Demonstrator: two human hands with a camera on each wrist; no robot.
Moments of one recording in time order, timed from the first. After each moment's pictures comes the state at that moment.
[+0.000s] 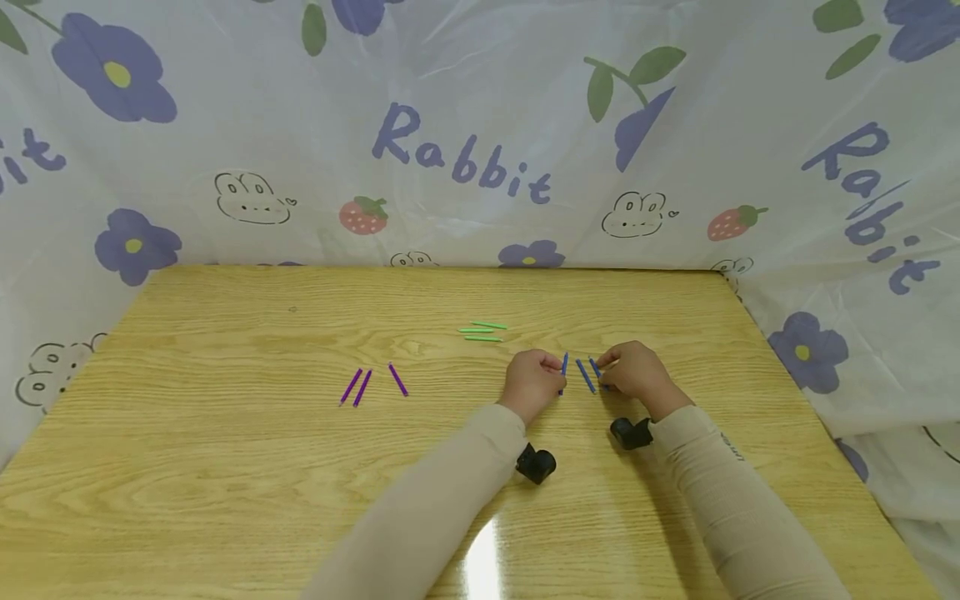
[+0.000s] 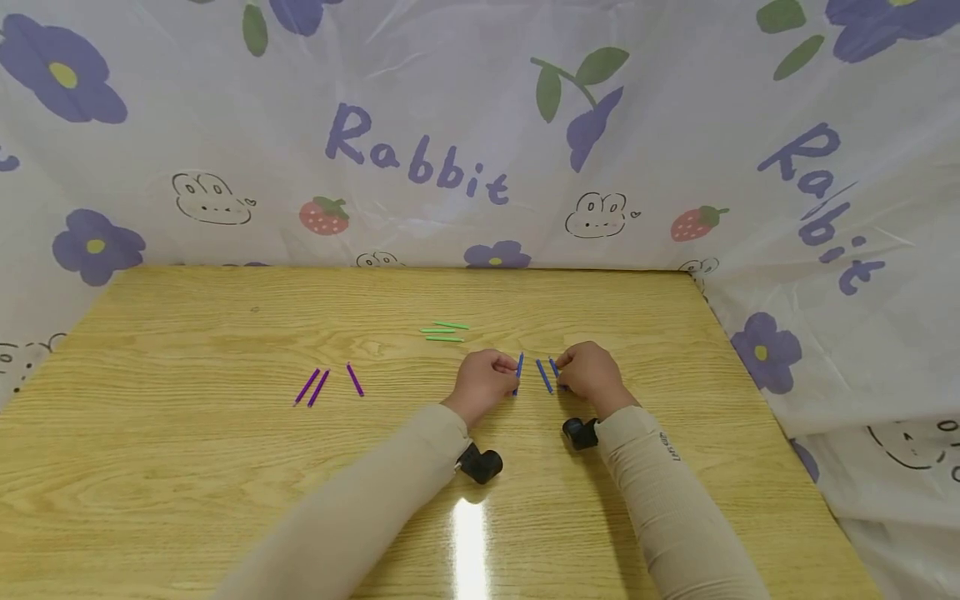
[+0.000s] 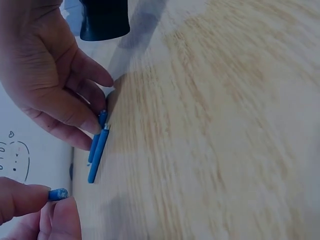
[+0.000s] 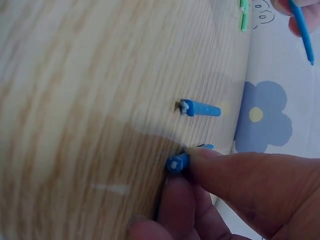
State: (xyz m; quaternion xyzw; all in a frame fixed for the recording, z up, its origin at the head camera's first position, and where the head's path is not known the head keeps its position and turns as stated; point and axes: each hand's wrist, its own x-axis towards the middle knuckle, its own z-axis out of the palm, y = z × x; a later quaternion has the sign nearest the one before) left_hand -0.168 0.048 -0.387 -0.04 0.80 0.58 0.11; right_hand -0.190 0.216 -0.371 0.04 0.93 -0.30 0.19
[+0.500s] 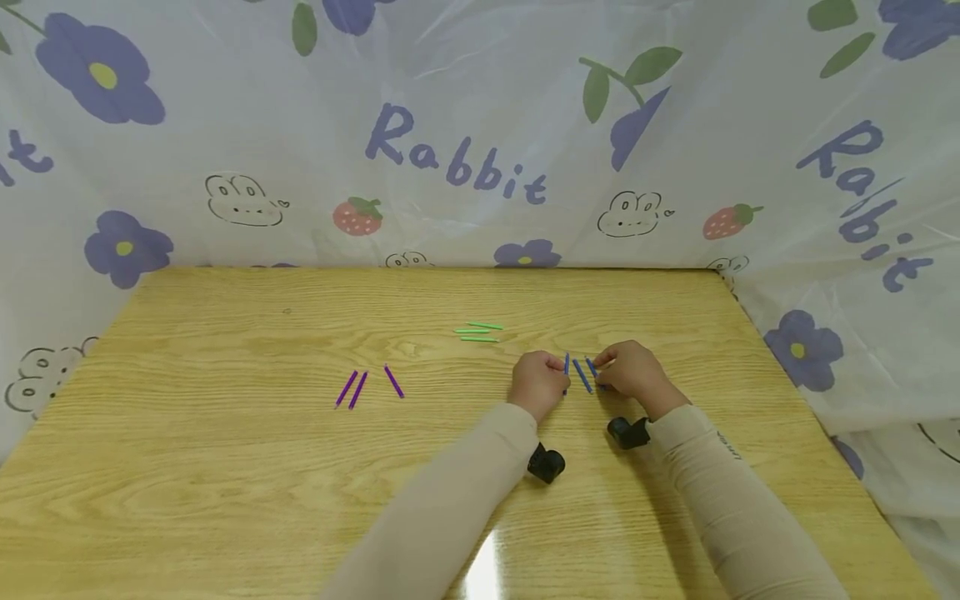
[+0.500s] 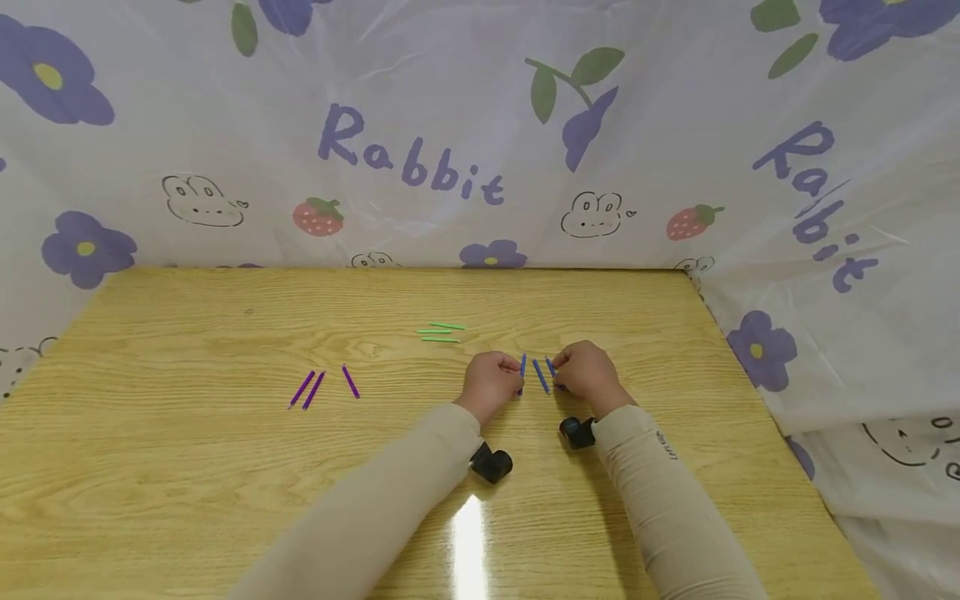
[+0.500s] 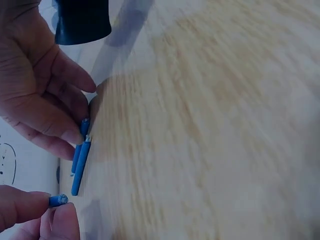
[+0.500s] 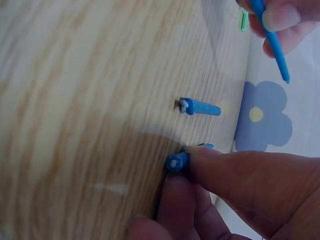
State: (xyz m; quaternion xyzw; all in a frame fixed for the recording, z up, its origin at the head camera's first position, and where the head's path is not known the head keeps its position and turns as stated) left_hand -0.171 0.063 -0.392 -0.07 0.81 0.57 0.12; right_hand -0.192 0.217 -0.371 0.03 0.94 -0.30 0.19
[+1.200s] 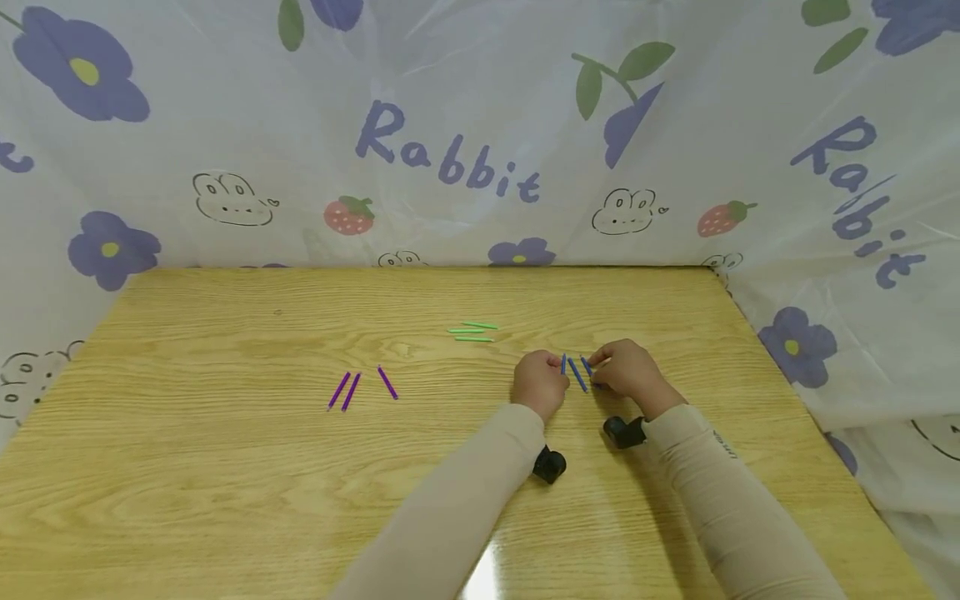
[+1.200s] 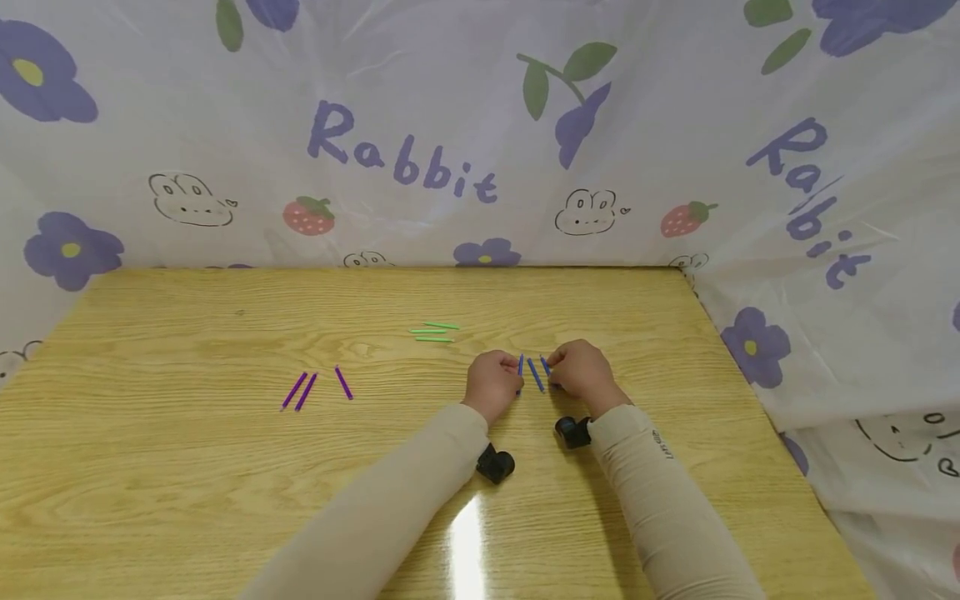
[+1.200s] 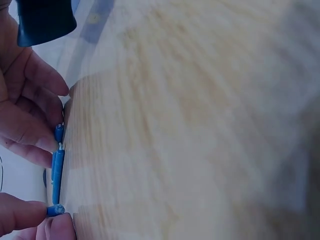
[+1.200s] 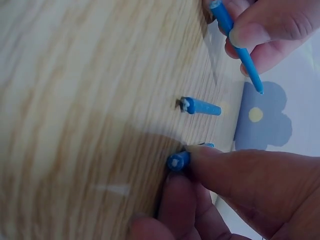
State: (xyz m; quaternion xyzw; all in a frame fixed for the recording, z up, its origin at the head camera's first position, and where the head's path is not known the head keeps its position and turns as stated) left_hand -0.175 0.076 -0.397 -0.08 0.83 0.54 0.13; right_hand -0.193 0.218 -0.373 0.04 0.94 -0.30 0.18
